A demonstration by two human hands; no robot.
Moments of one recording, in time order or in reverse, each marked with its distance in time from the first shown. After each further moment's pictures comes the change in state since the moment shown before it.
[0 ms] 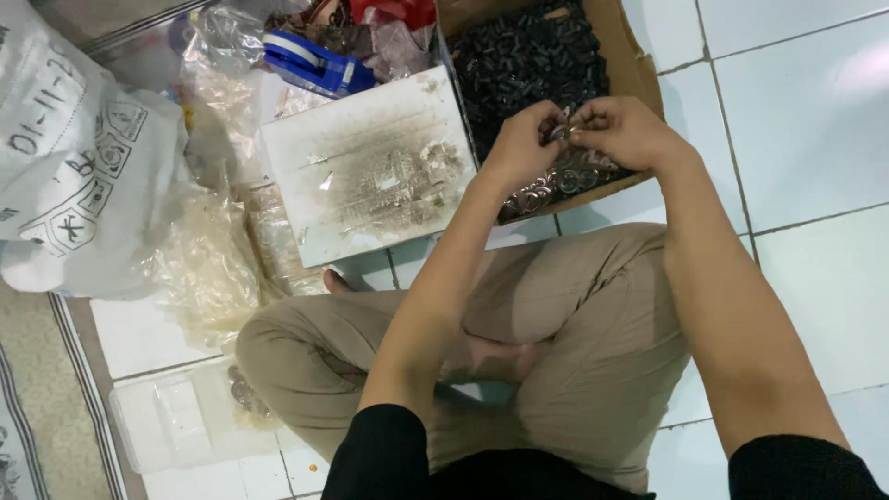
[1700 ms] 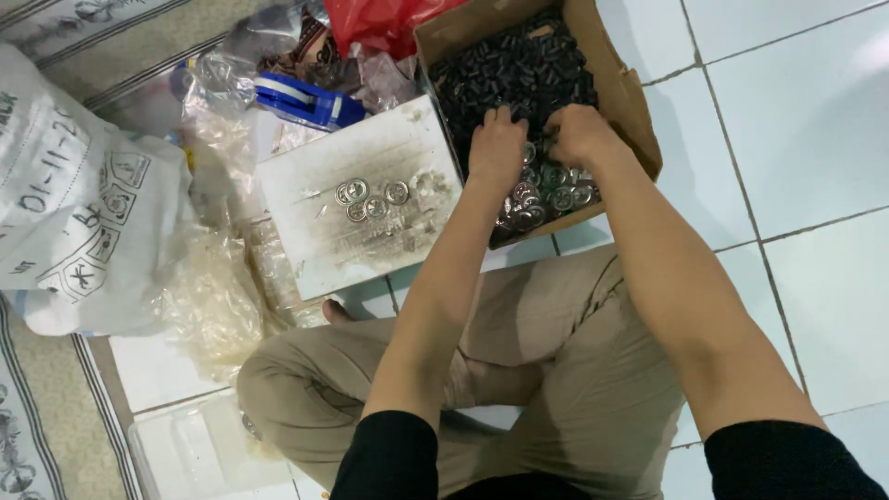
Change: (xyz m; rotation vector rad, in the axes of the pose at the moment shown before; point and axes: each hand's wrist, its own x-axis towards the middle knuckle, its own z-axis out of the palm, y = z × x) left_hand 0.053 -0.070 0.020 1.024 0.186 0.286; right_hand 0.137 0.105 0.029 -0.653 0.196 0.024
